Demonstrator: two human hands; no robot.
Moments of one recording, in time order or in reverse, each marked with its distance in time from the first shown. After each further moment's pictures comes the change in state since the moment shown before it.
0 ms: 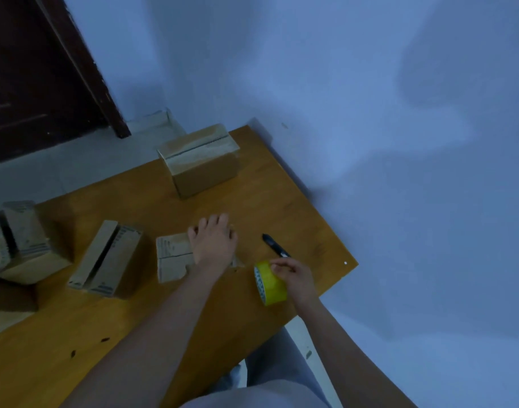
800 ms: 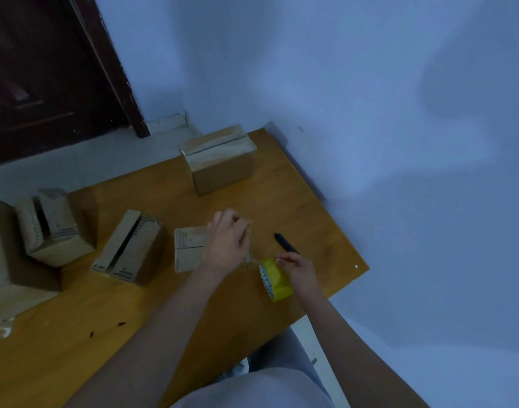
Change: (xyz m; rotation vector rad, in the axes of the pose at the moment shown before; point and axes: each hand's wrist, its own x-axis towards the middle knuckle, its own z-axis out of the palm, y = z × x) left_hand -0.021 -0.022 -0.006 -0.270 0.293 0.385; right_hand 0.001 -0.007 0.012 -0.027 -0.048 -0.025
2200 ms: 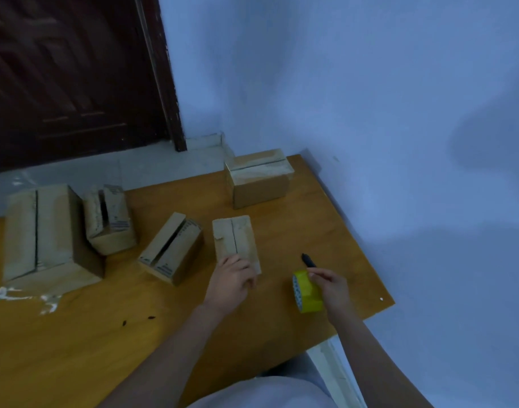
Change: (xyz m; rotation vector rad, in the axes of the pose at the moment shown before) left_hand -0.067 -0.019 -0.035 0.046 -0.092 0.022; right_hand 0.004 -0.010 -0.006 0.016 0.067 0.007
